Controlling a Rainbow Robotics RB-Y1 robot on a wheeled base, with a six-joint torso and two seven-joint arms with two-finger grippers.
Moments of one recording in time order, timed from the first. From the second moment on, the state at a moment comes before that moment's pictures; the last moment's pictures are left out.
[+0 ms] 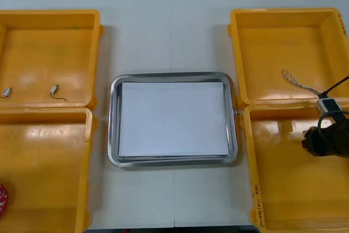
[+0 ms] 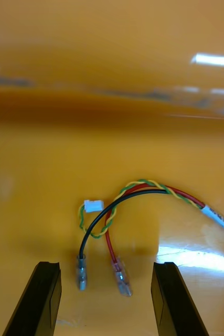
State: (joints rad) right arm 0.00 -0.84 0.06 -1.92 -0.73 1.32 1.36; left arm 0.27 0.77 0.52 -2.06 0.86 1.68 -2.64
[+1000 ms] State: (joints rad) right arm 0.01 -0.84 0.07 -1.90 -0.73 1.27 1.36; left arm 0.36 0.76 0.41 -1.94 0.81 1.40 -2.64
